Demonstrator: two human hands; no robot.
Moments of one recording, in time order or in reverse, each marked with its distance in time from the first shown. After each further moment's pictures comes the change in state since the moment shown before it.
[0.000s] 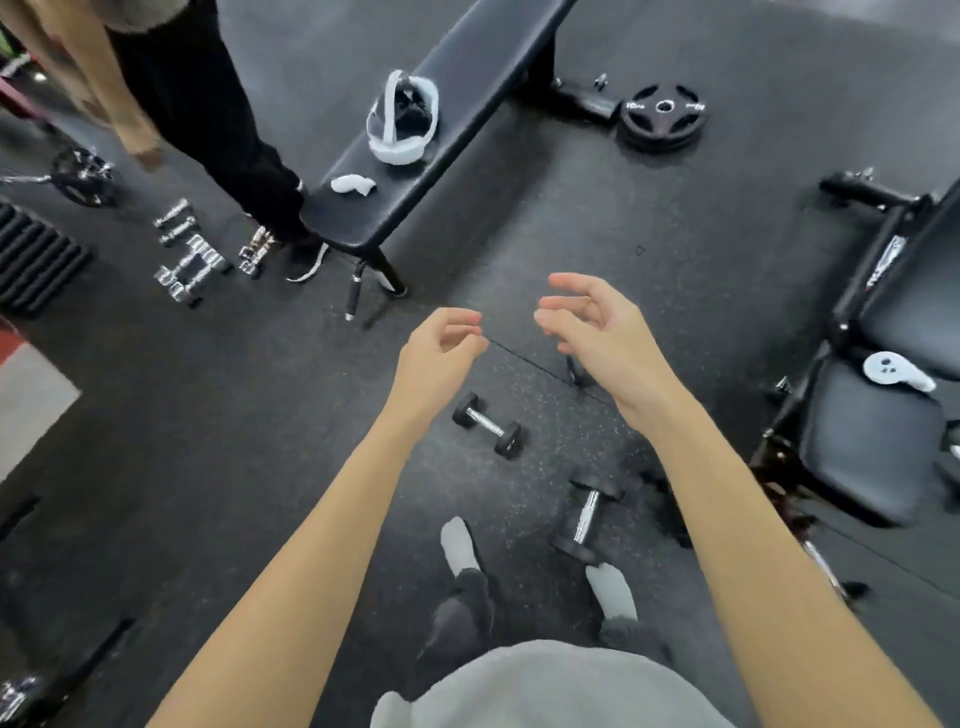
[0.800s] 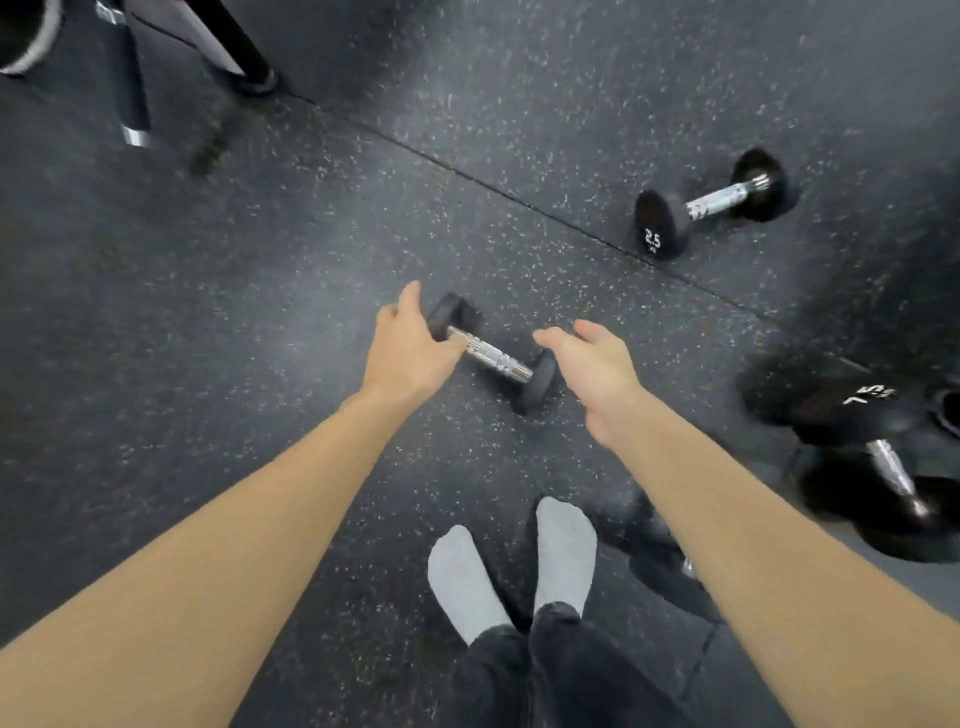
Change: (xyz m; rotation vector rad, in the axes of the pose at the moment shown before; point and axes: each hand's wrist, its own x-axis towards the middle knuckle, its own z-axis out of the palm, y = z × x) left_hand 0.347 -0.529 0.121 0.473 -0.239 -0.265; right_hand 0.303 0.556 0.184 0.026 0.301 0.776
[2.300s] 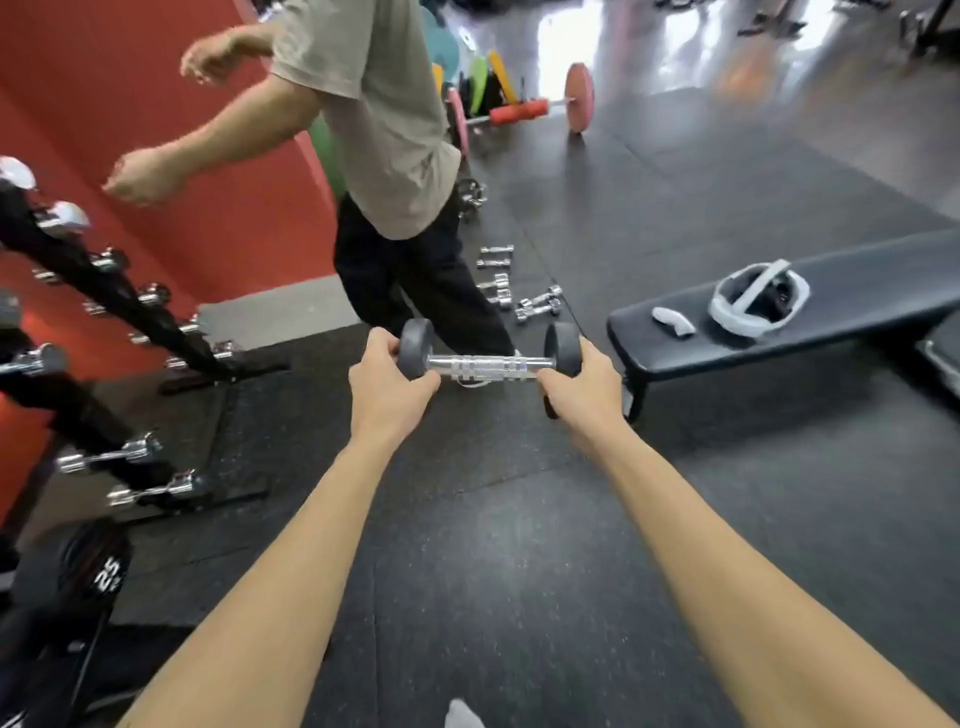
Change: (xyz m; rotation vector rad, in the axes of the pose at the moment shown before) left_hand -0.599 0.039 -0.452 -0.449 1.242 -0.102; right_hand -0.649 -0.244 0.083 -0.460 -0.542 -1.111
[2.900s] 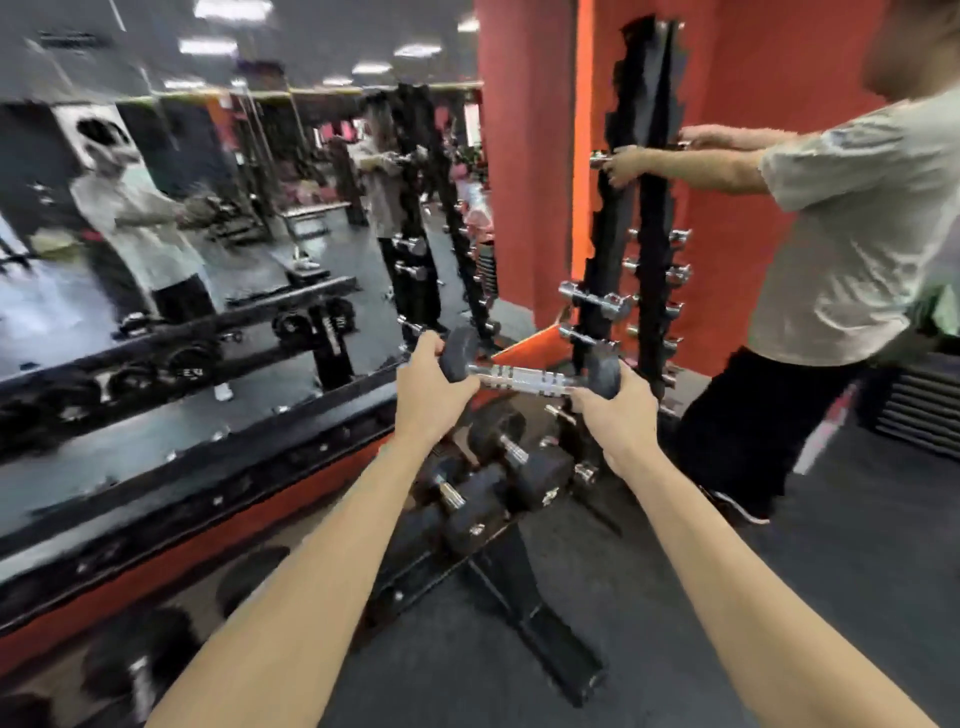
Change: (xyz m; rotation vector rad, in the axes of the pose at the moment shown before) left_hand -0.225 -0.167 -0.533 0.210 0.909 -0.298; right_hand -0.363 -0.248 0.395 0.179 -0.867 -0.539
